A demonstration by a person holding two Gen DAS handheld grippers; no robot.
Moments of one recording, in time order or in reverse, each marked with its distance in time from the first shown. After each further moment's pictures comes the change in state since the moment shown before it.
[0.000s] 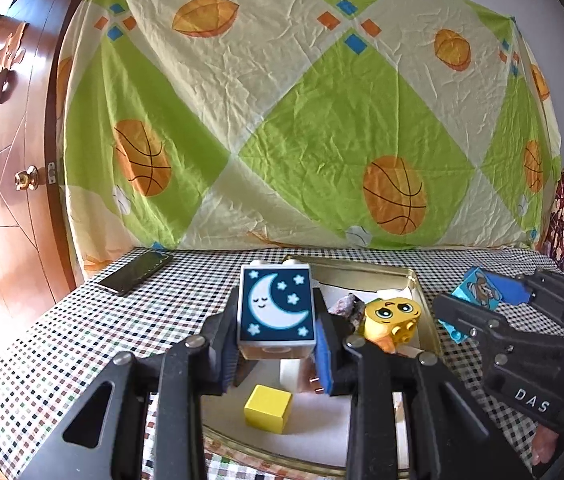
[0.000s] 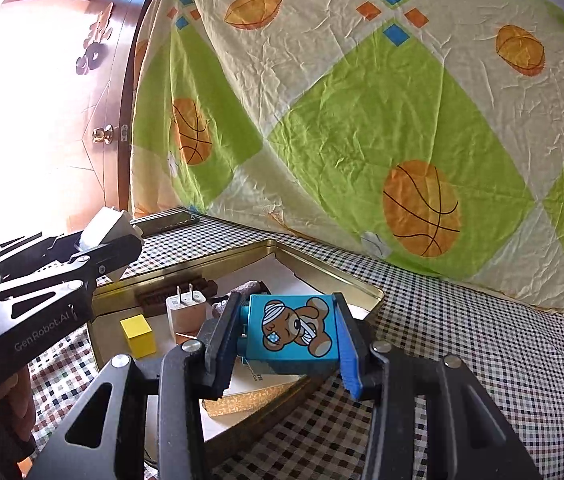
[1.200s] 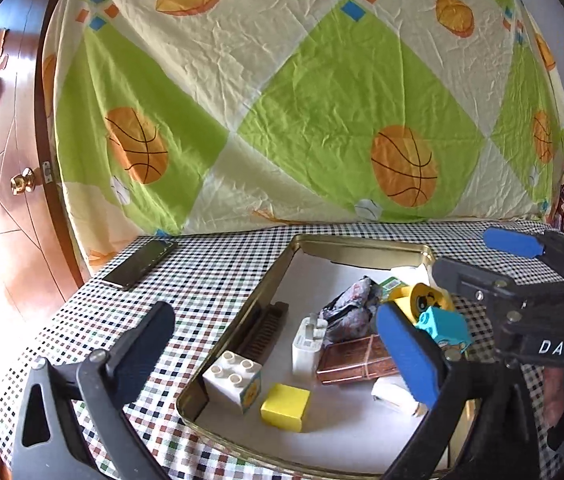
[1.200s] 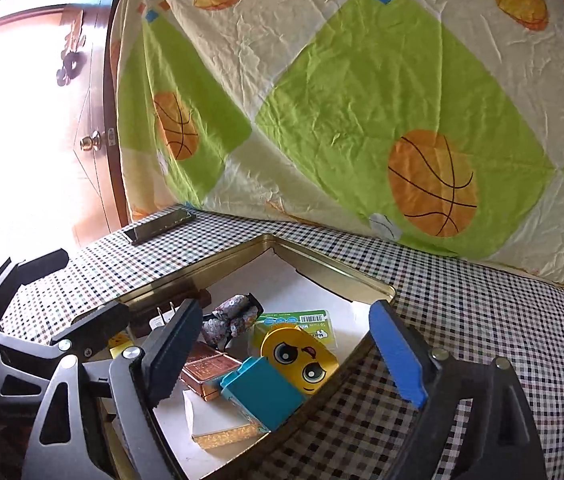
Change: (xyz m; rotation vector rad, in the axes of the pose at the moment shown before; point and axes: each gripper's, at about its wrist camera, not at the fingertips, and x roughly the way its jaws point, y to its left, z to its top) left arm 0.016 -0.005 0.006 0.056 0.097 0.024; right arm 0.018 -0.027 0.018 0.119 0.032 0.029
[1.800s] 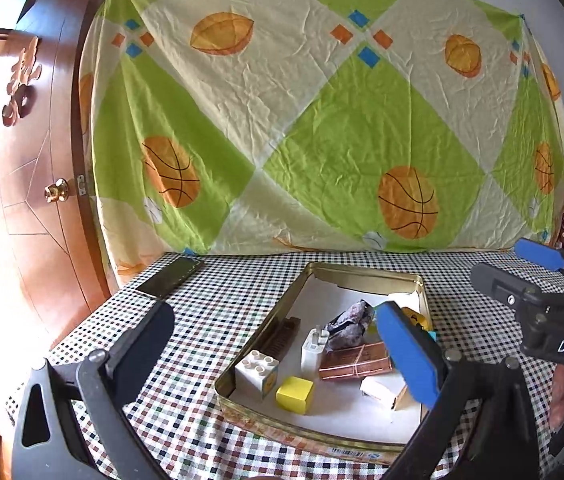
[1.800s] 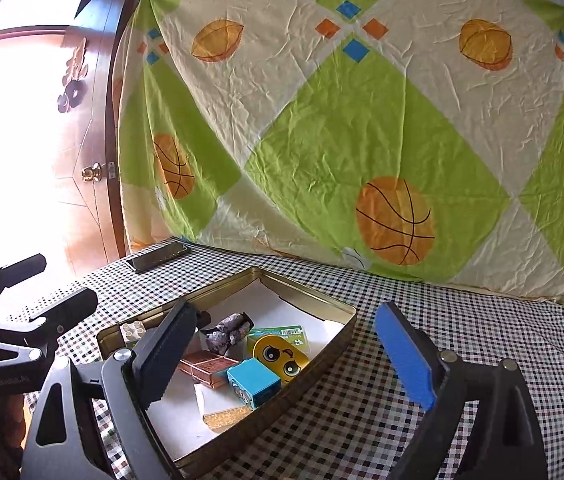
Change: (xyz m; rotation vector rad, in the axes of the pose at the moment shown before) left arm -0.063 0.012 0.011 -0.058 -0.075 0.056; right arm -0.063 0.005 0.008 -0.009 -0.094 -0.057
